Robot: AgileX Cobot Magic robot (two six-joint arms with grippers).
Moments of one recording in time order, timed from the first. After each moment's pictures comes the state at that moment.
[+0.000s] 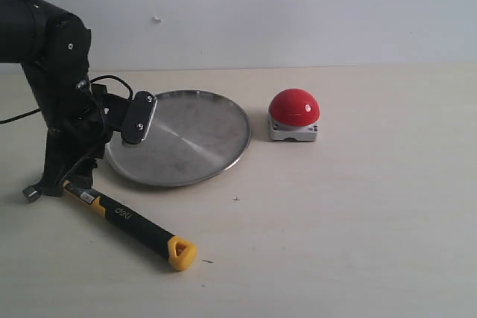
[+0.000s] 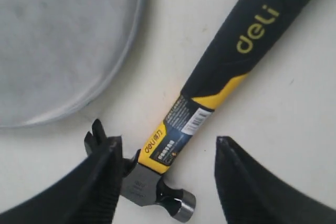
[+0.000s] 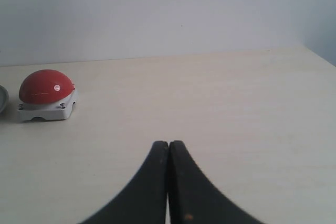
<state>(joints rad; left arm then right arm) -0.43 1.92 -1.30 0.19 0.93 1.16 -0.08 0.01 0.00 0.04 0.30 0.01</state>
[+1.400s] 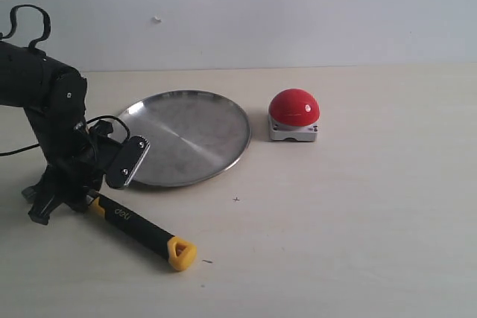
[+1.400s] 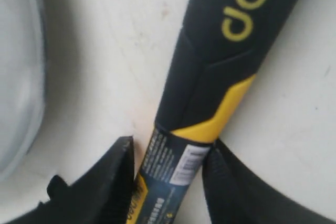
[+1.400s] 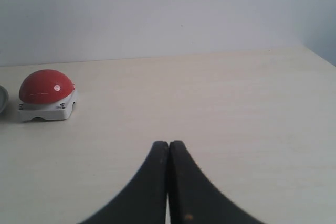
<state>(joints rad) -0.36 2.04 -1.19 0.18 0.73 1.38 -0.08 0.01 0.00 0.04 0.30 0.01</state>
